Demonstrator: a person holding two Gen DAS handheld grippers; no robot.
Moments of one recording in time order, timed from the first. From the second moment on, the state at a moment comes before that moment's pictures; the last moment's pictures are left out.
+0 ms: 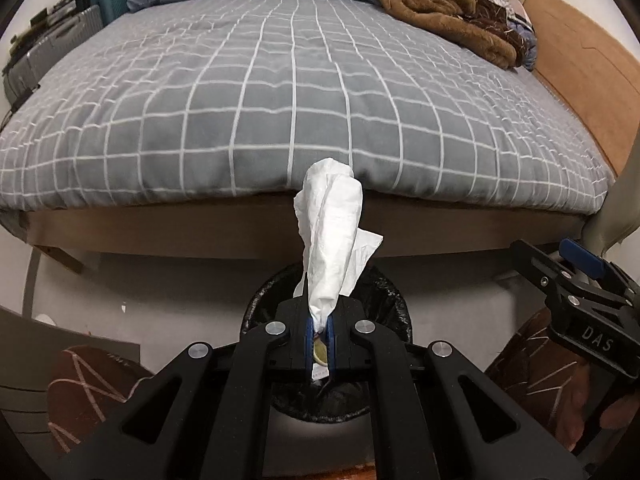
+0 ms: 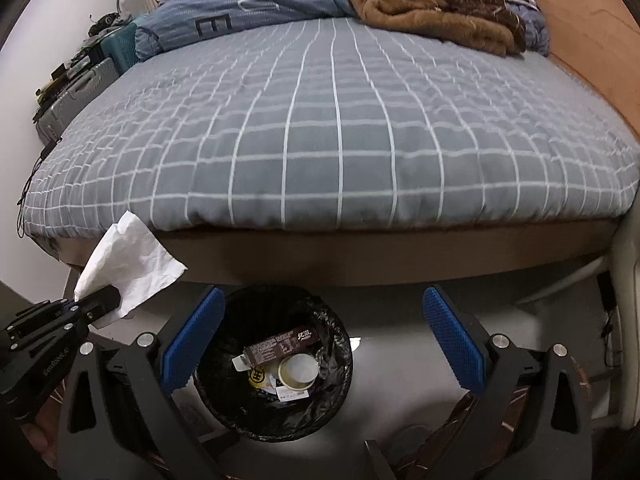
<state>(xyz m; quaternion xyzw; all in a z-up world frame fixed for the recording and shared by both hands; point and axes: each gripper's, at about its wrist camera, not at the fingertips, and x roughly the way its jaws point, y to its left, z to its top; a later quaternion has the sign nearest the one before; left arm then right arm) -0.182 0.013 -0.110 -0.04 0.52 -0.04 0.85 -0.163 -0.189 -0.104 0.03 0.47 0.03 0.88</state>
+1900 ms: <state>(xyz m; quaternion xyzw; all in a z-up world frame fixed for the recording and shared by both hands) -0.206 0.017 -0.033 -0.03 0.42 -0.05 0.91 -0.193 -0.193 -0.025 0.01 0.40 0.03 0.92</state>
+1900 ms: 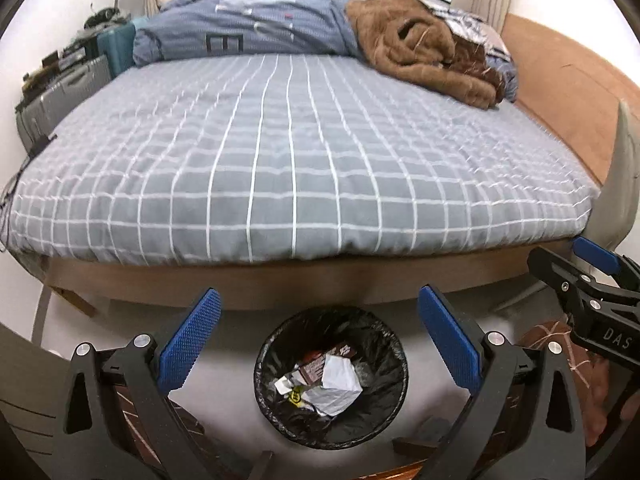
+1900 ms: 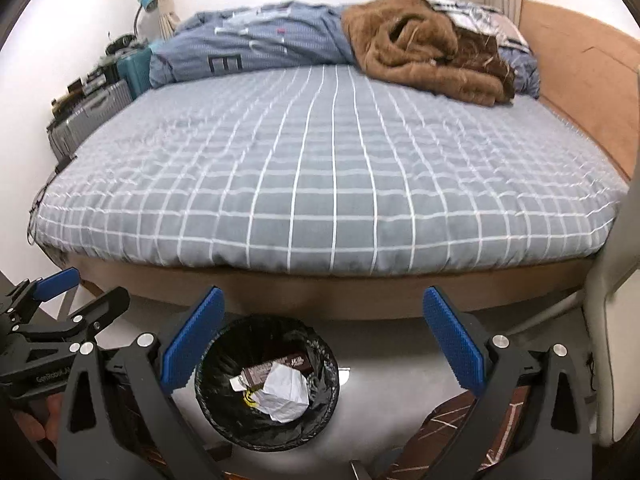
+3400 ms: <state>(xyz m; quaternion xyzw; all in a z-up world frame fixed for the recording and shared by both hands) -0.237 0.020 0.009 -0.03 0.40 -0.04 0.92 -0.226 -0.193 0.018 0.01 0.38 0.03 0.93</state>
